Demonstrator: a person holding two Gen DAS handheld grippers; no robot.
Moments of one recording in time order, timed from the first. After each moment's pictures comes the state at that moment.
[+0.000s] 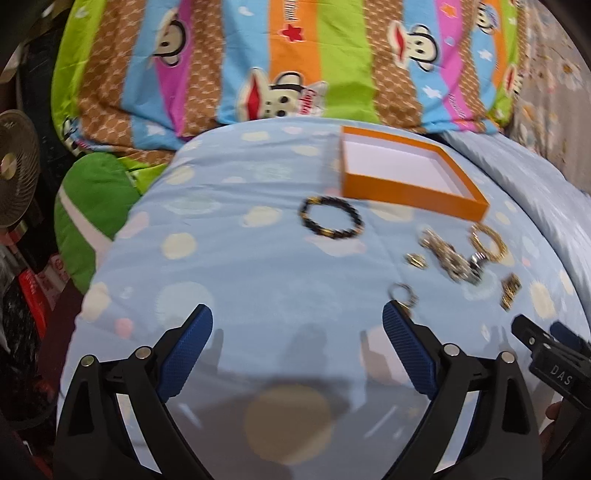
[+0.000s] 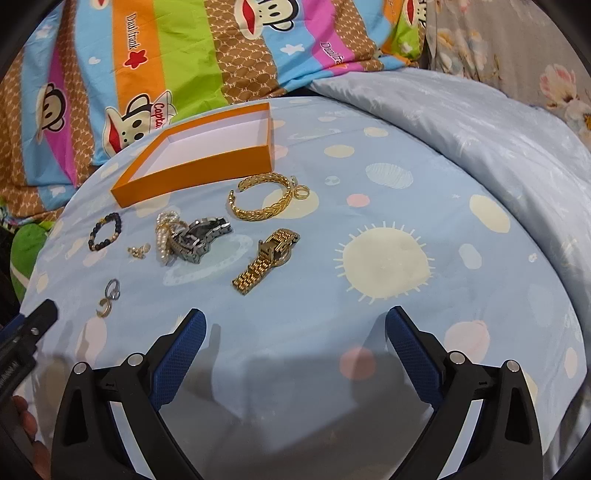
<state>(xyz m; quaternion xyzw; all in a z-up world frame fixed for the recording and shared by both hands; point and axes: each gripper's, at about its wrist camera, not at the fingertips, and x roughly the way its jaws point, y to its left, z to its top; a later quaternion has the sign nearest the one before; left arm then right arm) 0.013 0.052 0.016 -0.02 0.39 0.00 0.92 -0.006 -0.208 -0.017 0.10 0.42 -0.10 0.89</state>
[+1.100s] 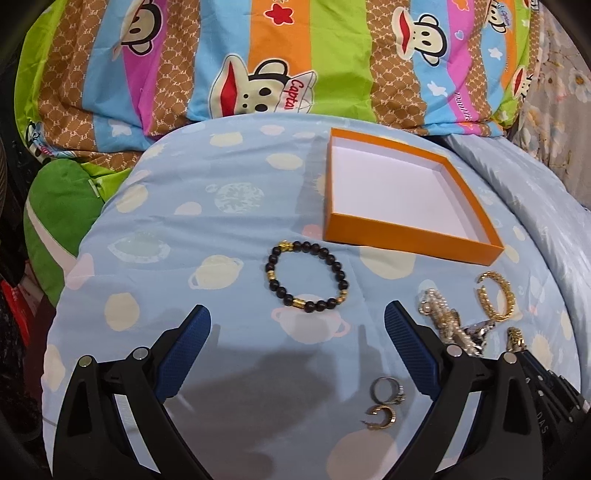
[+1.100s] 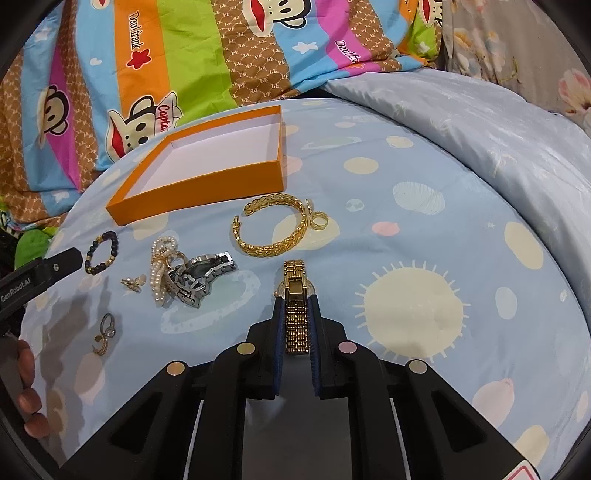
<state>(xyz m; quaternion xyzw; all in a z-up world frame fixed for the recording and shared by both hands) 0.095 0.029 0.017 -0.03 0.42 -0.04 0.91 0.026 -0.214 -0.017 0.09 0.42 -0.07 0.90</state>
